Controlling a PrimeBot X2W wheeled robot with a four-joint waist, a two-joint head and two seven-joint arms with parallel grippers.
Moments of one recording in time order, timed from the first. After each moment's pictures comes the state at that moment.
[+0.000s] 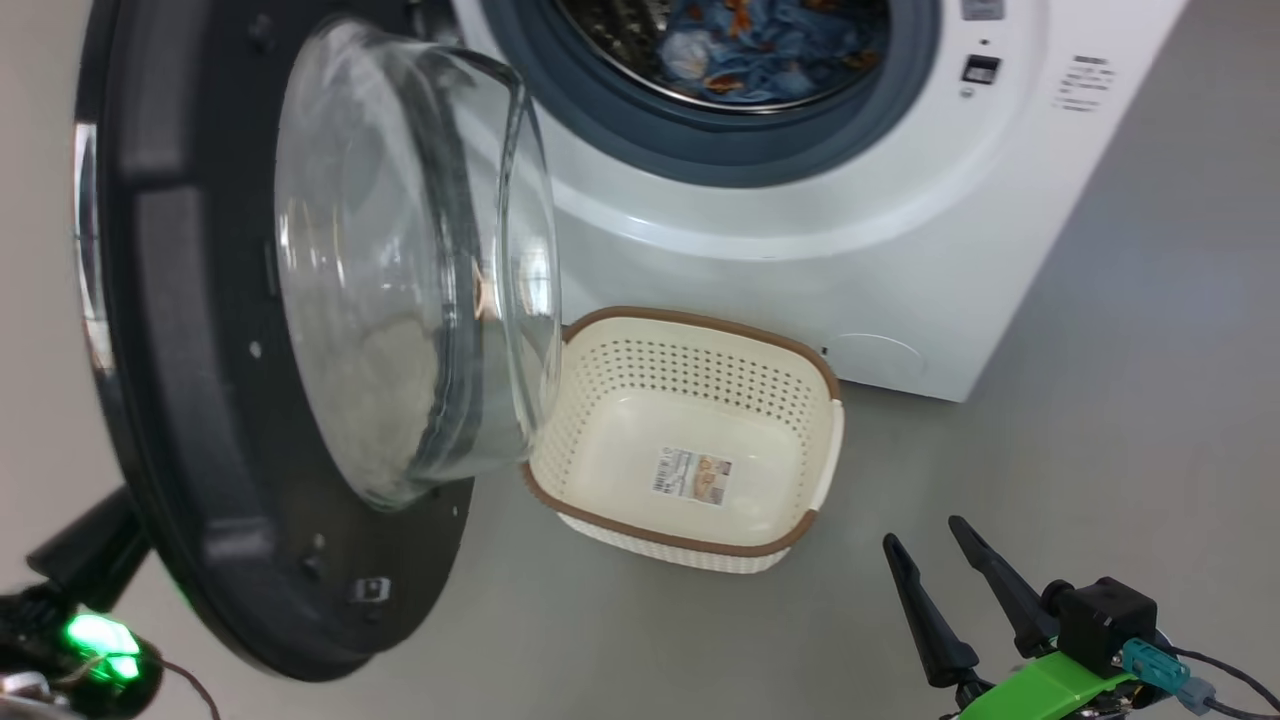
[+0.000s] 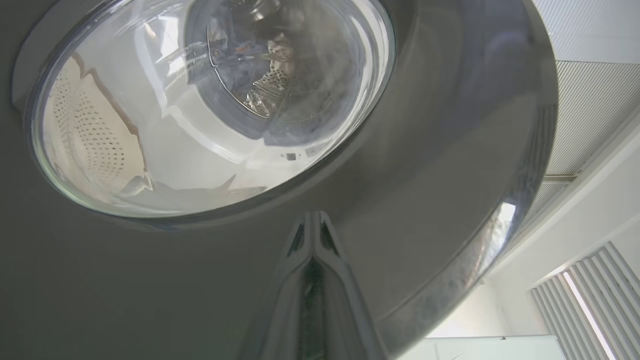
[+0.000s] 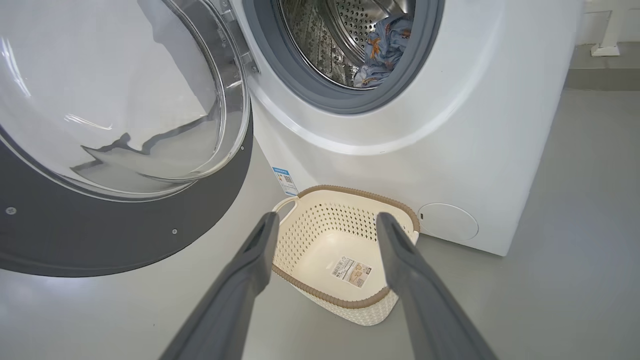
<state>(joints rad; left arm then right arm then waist) -0.28 0.11 0.47 0.06 -1.68 0.15 1.22 -0.01 -0.14 0.15 0.14 0.32 0.13 -0.17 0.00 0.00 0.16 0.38</state>
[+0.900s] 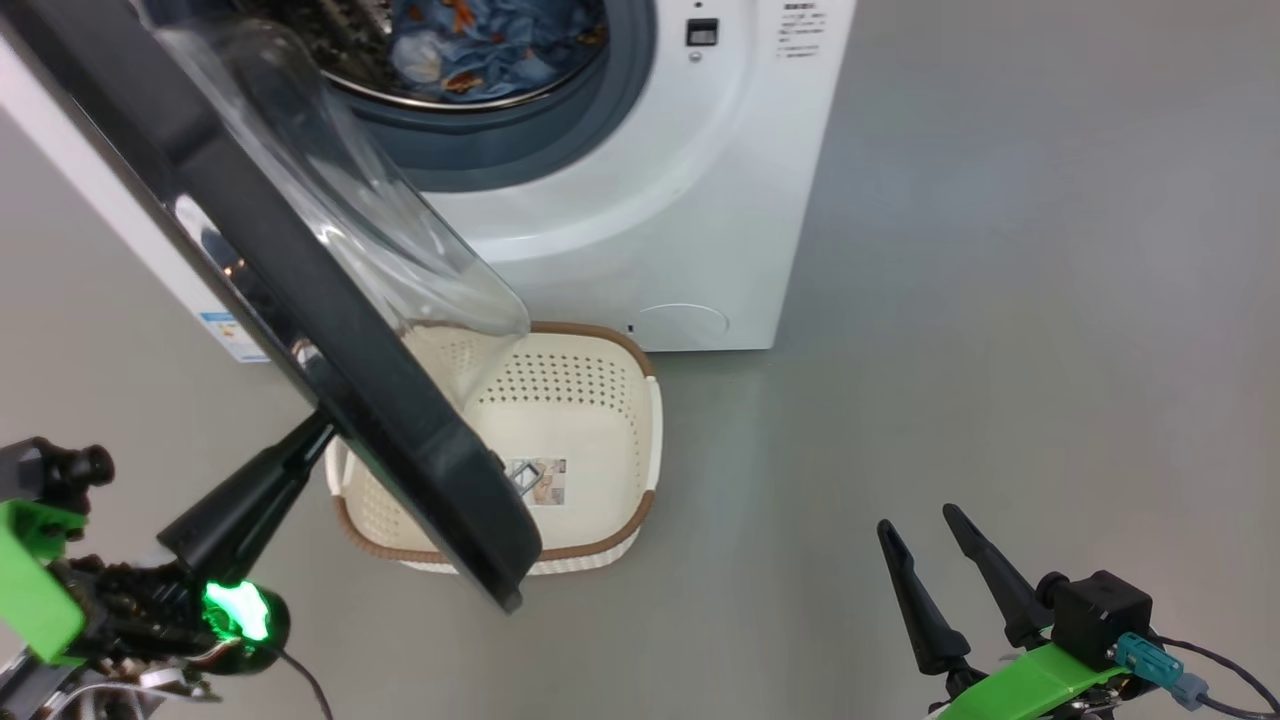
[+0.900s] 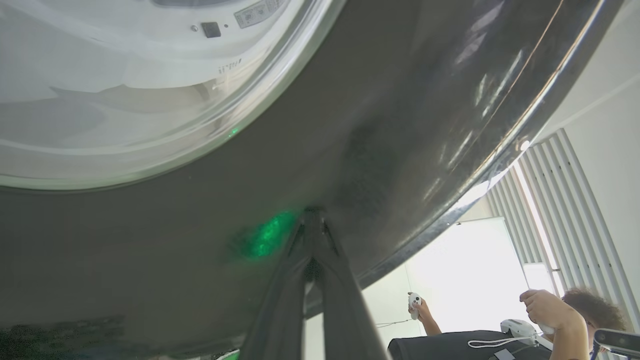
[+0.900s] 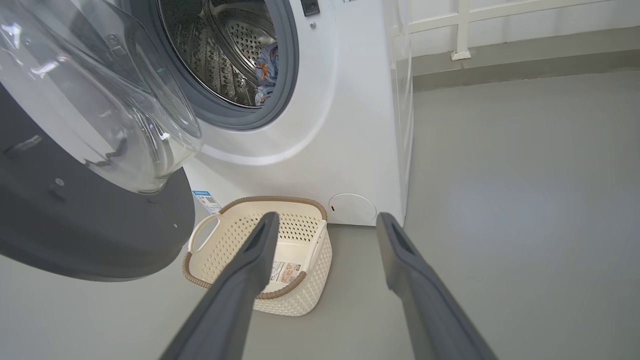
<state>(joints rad) -0.21 0.03 0.26 -0.15 -1.78 0.07 1.10 -0.05 -0.12 0.15 0.18 0.32 0.13 -0.22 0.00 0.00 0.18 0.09</state>
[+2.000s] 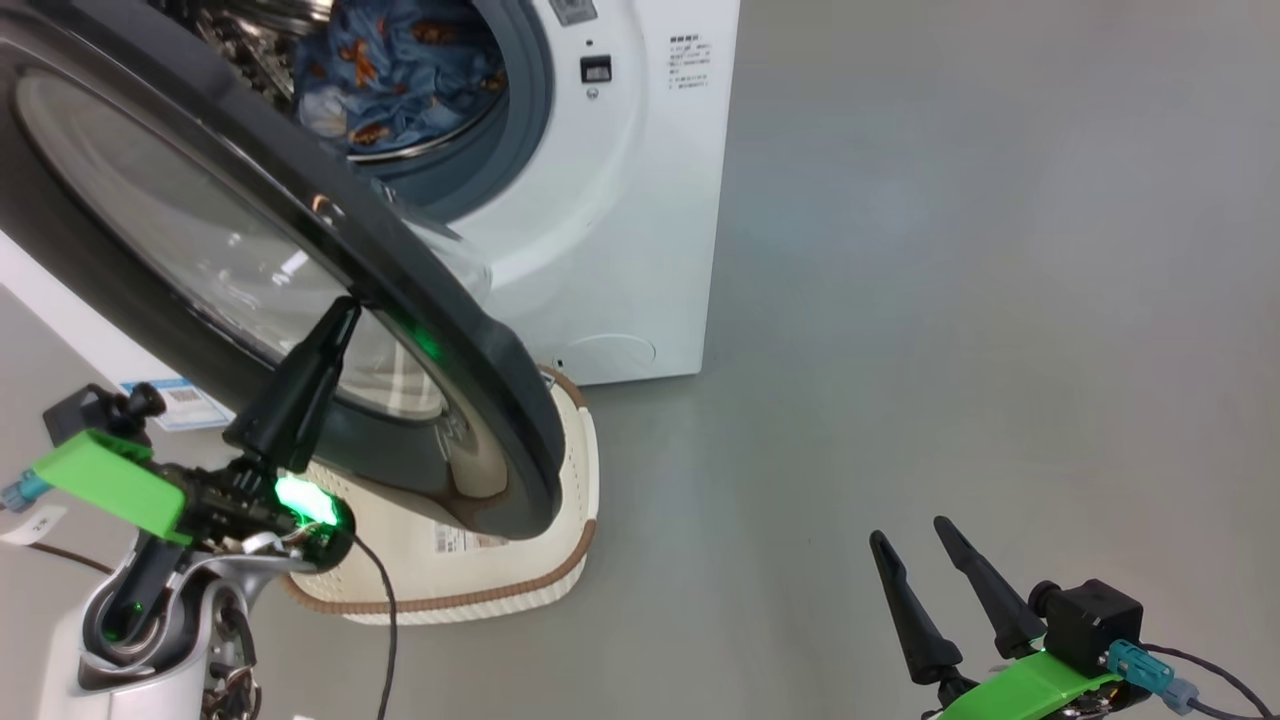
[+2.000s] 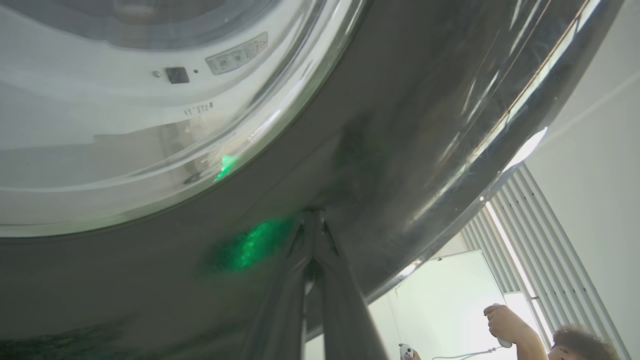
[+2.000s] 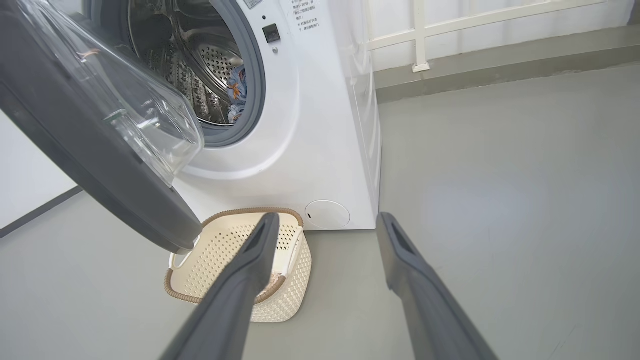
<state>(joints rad) -0.39 0.03 0.09 0.16 -1.81 -0.12 0.73 -0.05 -0.11 0.16 0.22 0.36 0.13 -0.23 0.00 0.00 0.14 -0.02</state>
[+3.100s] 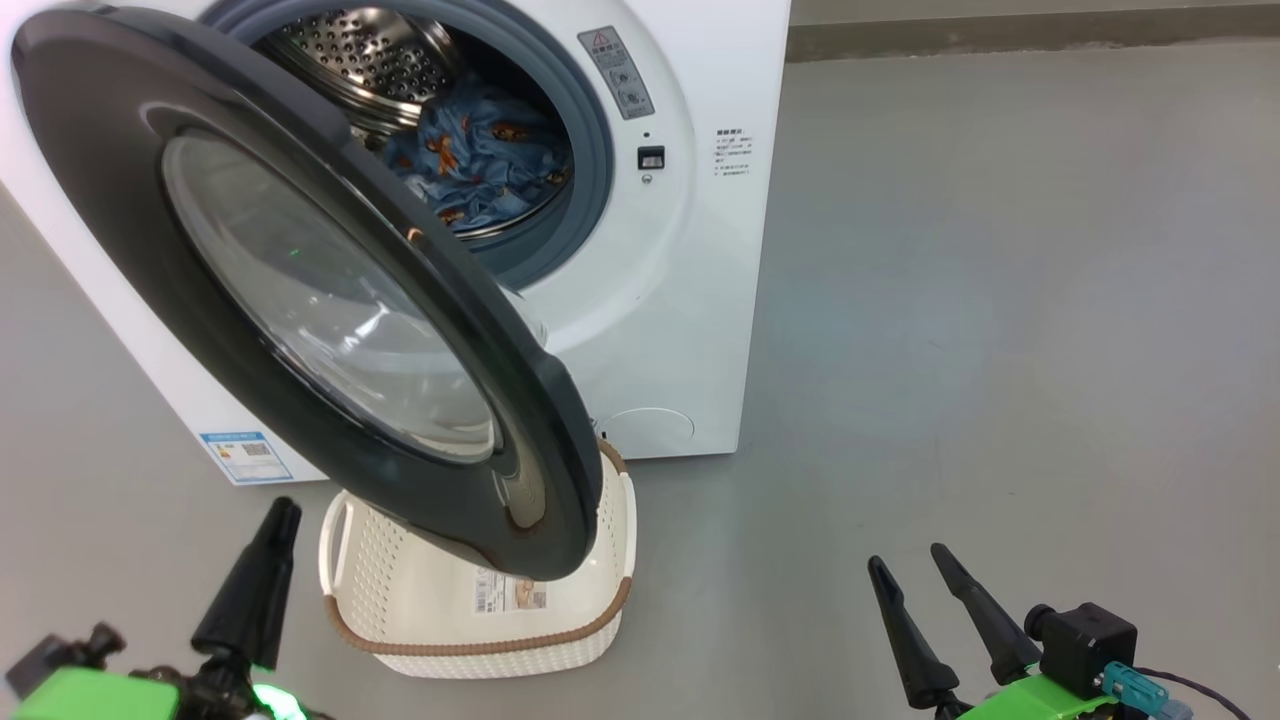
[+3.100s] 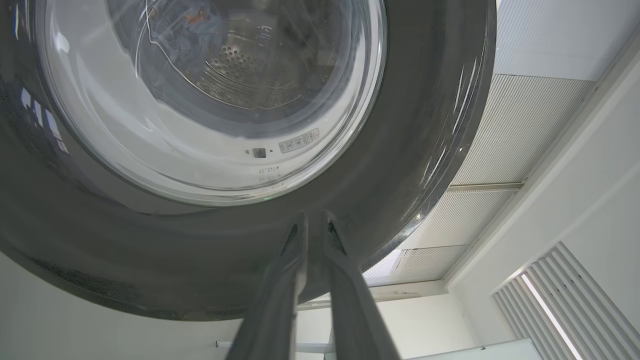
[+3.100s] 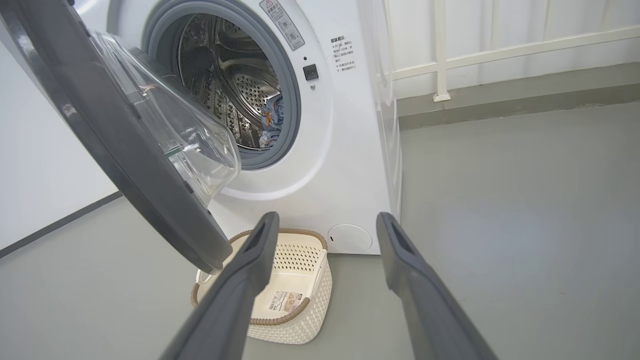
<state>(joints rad) -0.05 0.03 0.12 0.05 -1.77 -0.12 0.49 -0.02 -0.10 0.16 0.24 0.37 0.13 -0.24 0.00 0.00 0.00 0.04</state>
